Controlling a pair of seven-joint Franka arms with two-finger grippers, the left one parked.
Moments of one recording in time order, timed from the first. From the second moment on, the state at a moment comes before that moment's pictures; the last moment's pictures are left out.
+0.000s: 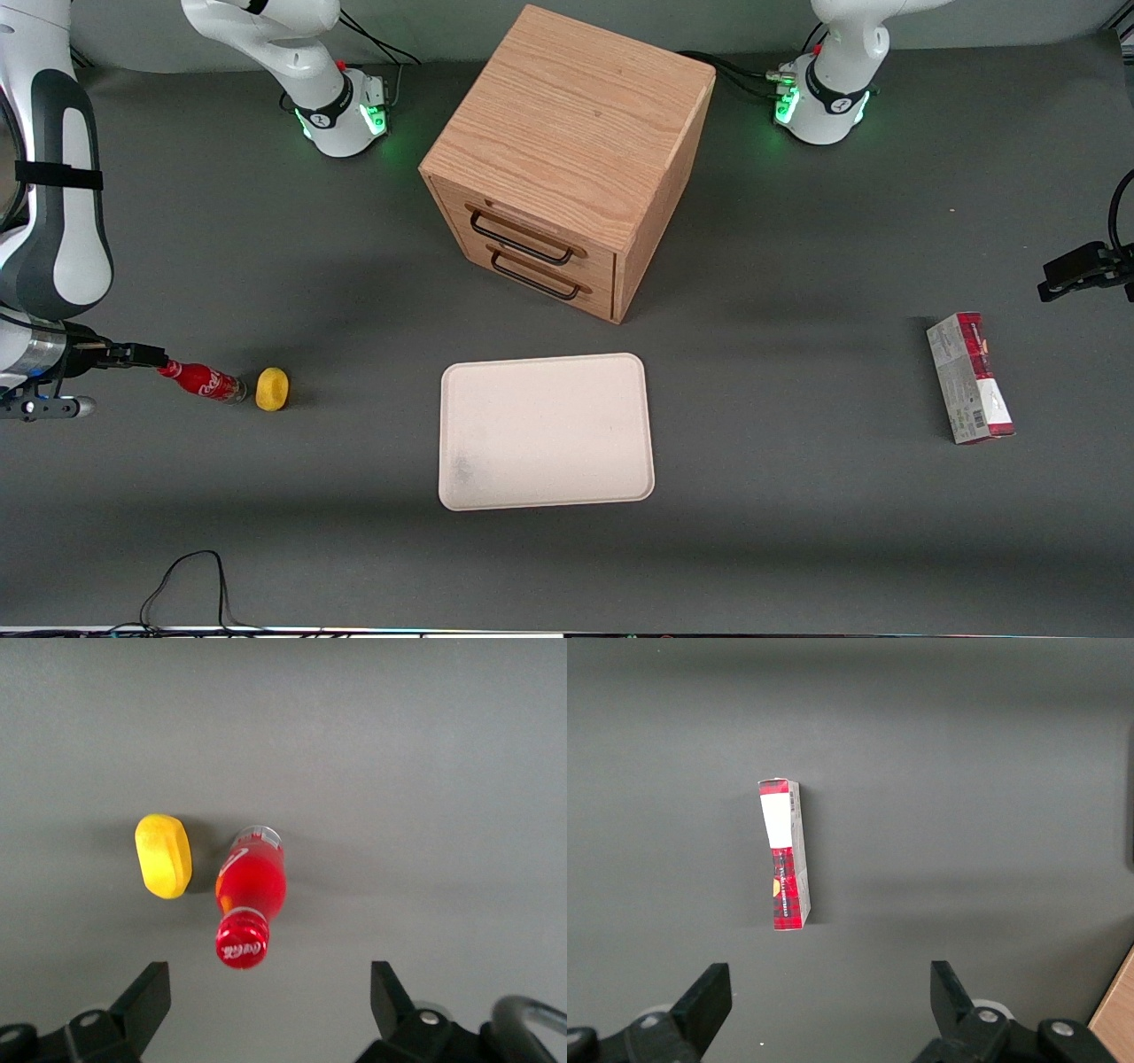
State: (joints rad) arm 0.02 0.37 -0.30 -1.71 0.02 1.95 -0.25
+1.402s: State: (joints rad) arm 0.02 0.37 -0.28 -1.86 0.02 2.14 -0.25
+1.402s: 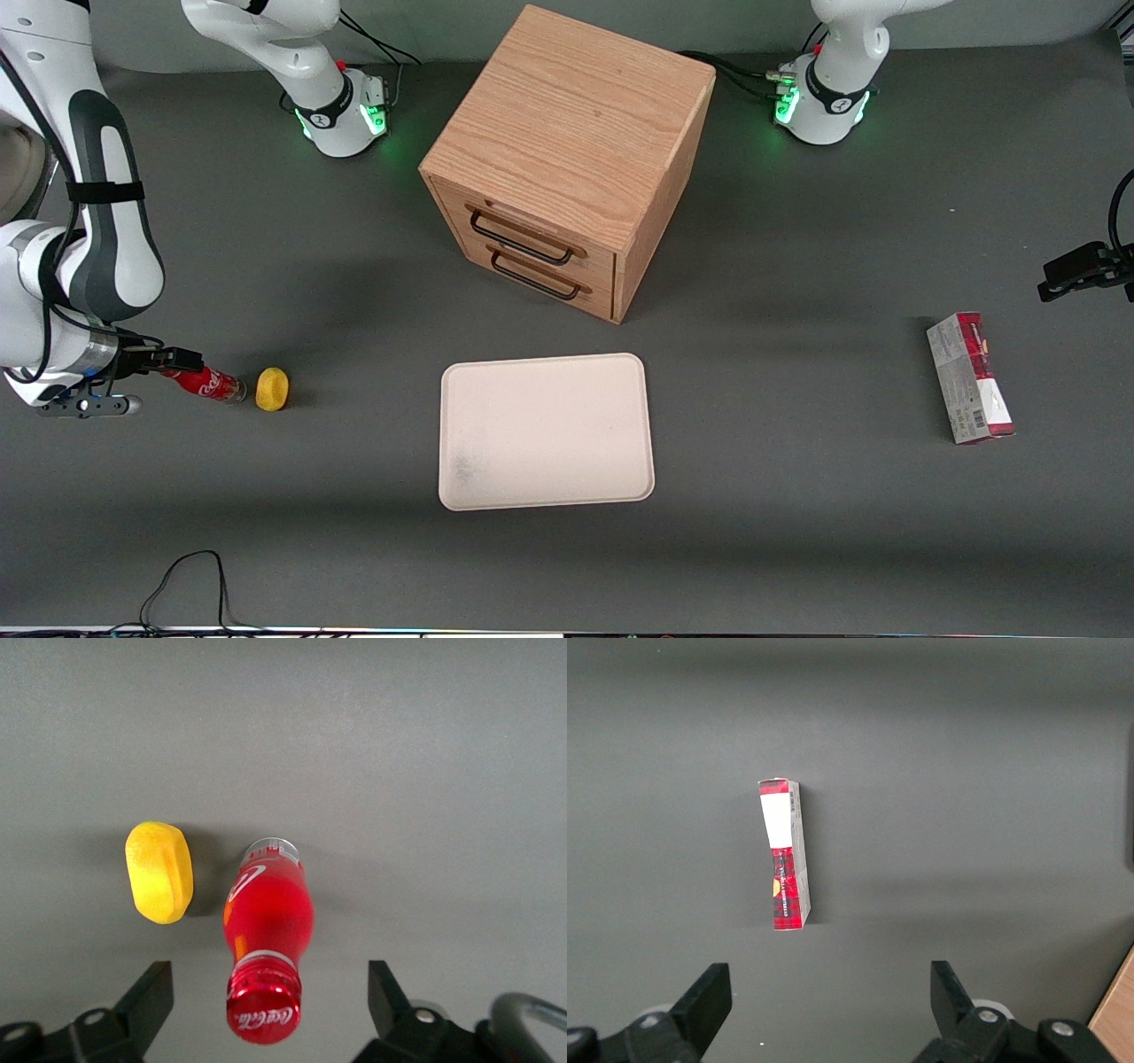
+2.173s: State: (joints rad) arm 0.02 0.37 -0.28 -1.86 0.03 2.14 -0.25
